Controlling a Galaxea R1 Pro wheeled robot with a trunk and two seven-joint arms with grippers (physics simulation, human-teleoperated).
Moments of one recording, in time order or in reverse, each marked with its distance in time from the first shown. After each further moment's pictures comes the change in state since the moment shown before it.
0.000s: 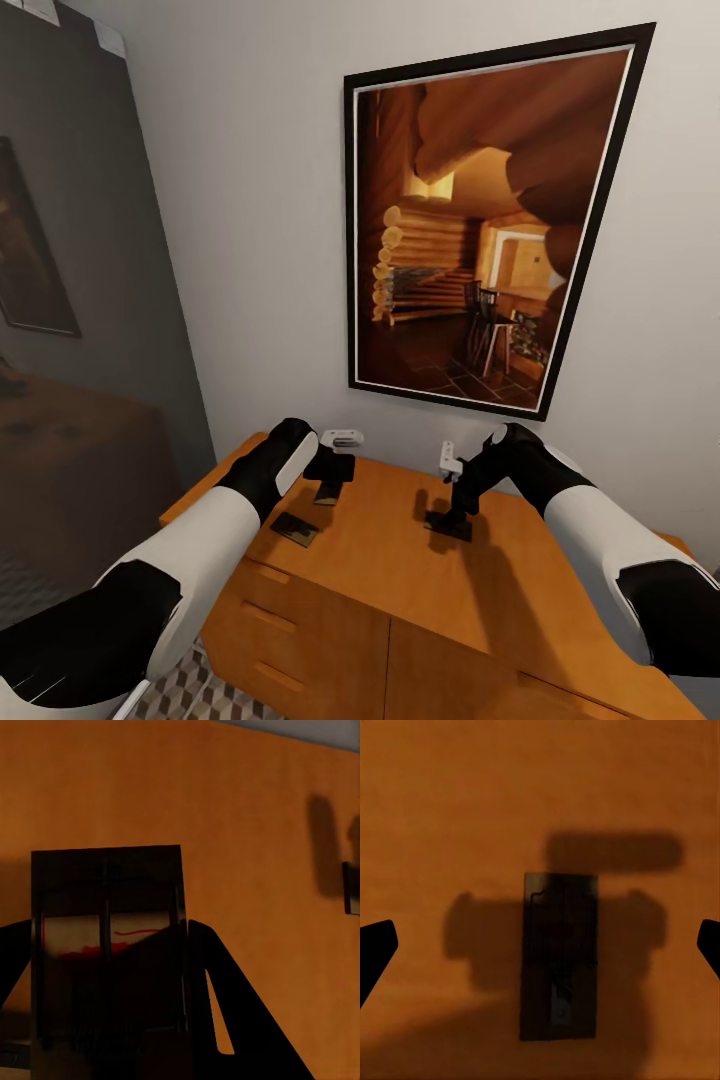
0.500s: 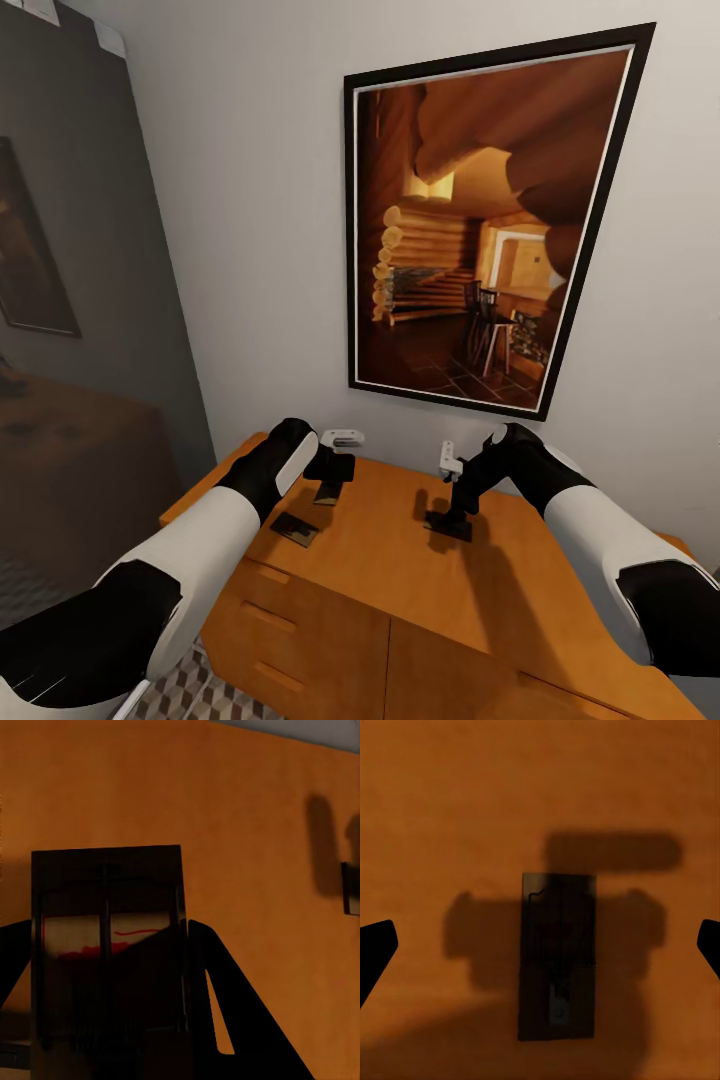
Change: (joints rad) left arm 0.000 0.000 -0.001 -0.001 0.001 0.000 0.000; right arm 0.000 0.000 -0.002 0.000 0.001 0.000 -0.004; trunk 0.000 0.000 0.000
